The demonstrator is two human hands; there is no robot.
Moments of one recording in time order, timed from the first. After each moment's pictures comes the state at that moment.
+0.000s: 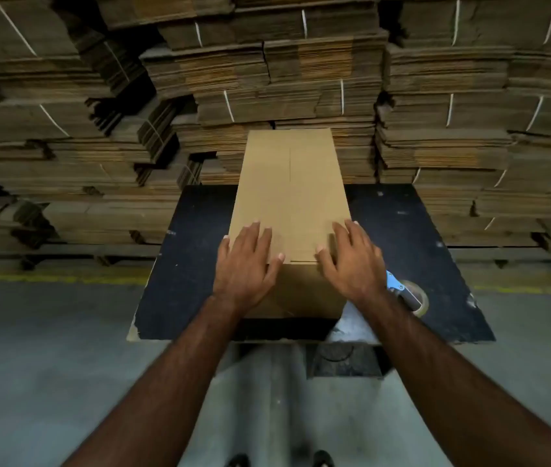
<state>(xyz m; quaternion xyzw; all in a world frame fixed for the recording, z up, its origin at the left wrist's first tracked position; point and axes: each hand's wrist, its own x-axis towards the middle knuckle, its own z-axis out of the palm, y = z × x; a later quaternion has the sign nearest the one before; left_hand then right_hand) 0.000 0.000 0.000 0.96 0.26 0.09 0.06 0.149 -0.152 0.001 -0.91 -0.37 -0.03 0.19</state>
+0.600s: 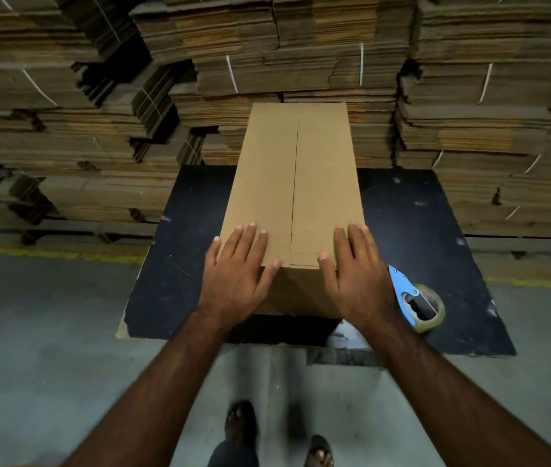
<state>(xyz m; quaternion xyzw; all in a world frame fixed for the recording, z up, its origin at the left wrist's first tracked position) 0.007 0.018 -0.016 0.96 0.27 0.08 0.05 0.162 -0.138 -0.033 -0.89 -0.40 -0.08 0.20</state>
